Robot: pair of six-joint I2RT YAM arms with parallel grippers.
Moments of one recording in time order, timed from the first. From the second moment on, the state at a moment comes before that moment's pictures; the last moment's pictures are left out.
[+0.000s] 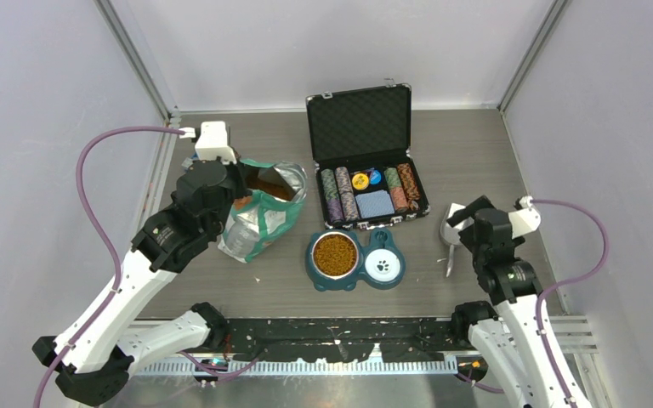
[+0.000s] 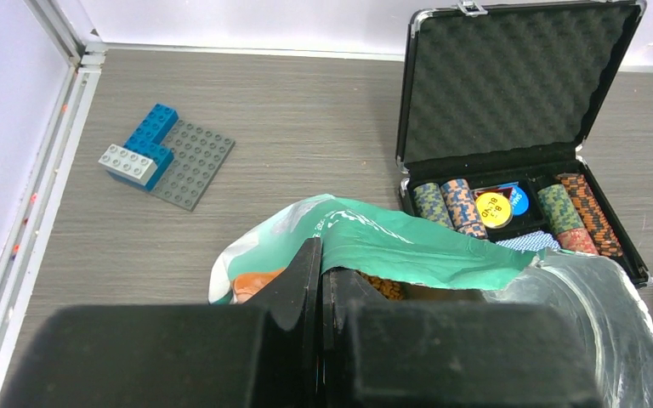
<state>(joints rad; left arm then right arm) -0.69 0.91 1.22 -0.57 -0.63 -0.27 0.15 0.53 0.55 -0.66 0.47 0.89</state>
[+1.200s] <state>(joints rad) -0.49 0.99 1.33 -0.67 -0.55 -0.38 0.92 1.54 1.69 -0.38 0.07 0.32</state>
